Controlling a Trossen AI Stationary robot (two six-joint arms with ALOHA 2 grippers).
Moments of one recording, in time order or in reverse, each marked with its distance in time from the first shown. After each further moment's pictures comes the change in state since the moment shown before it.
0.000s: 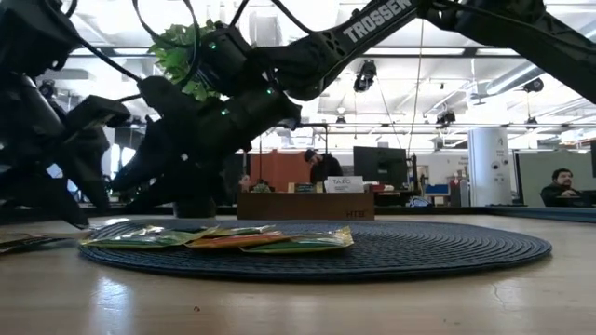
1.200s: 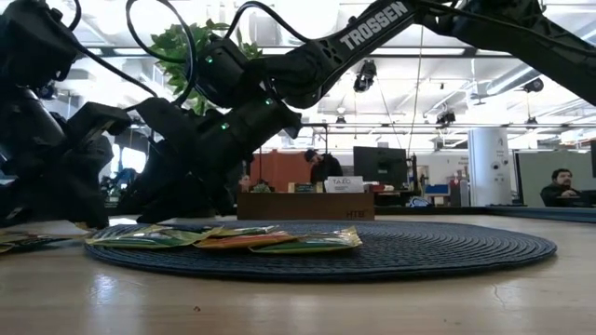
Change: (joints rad) left arm 0.001 0.104 -0.062 0.220 0.047 0.056; right arm 0.000 0.041 0.017 -0.046 0.022 -0.008
